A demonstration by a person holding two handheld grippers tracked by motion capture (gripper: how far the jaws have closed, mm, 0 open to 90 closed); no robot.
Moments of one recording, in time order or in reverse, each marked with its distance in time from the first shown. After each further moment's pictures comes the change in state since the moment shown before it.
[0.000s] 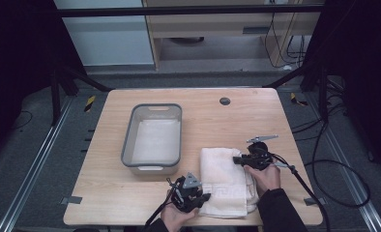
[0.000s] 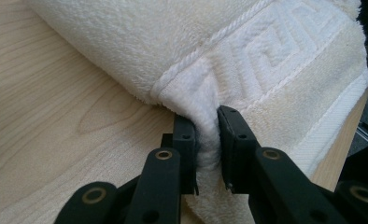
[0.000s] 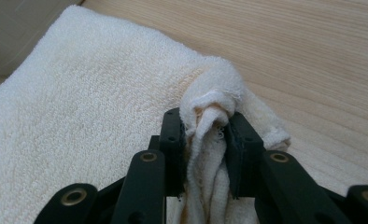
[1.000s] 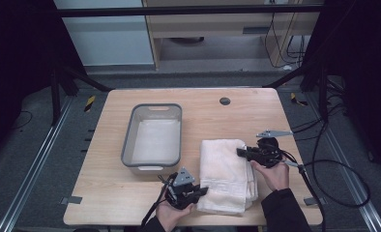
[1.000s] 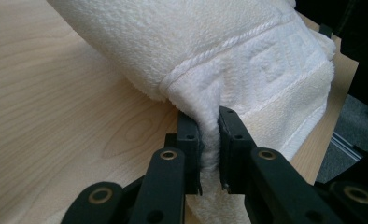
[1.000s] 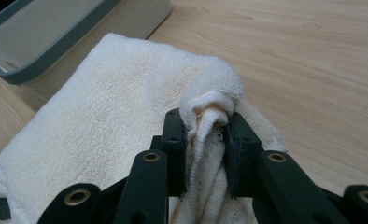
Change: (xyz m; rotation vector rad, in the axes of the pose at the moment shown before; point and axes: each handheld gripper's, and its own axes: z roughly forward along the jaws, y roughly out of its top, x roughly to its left) left arm 0.002 0.012 -0.029 -0.121 -0.013 0.004; right arm 0.016 0.016 -0.052 -0.161 0.038 -0.027
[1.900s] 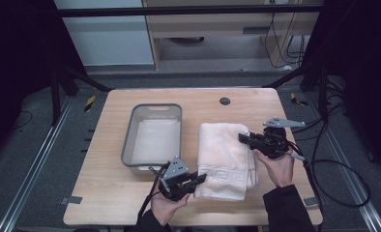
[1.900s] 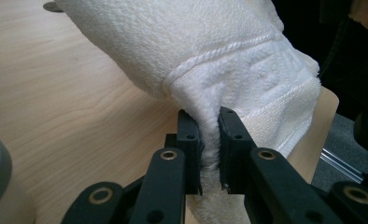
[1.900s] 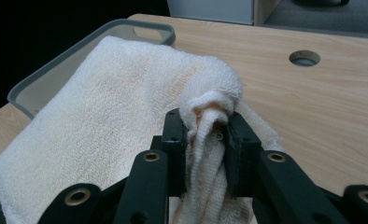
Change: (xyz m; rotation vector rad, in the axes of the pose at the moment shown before) left arm -0.002 0.037 -0.035 -0.137 0.017 0.048; right arm 0.021 0.039 -0.035 -0.153 -0.024 -0.048
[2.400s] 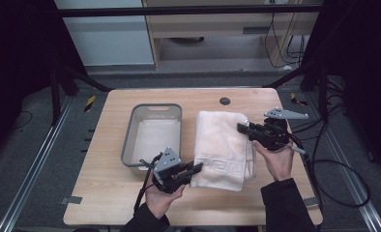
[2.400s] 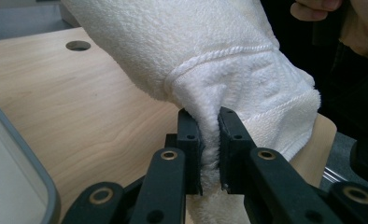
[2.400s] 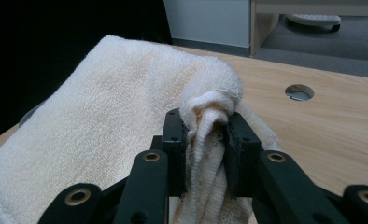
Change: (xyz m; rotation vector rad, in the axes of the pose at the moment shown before) left arm 0.008 0.024 -0.019 -0.089 0.018 0.011; right arm 0.010 0.028 -0.007 -0.076 -0.006 -0.015
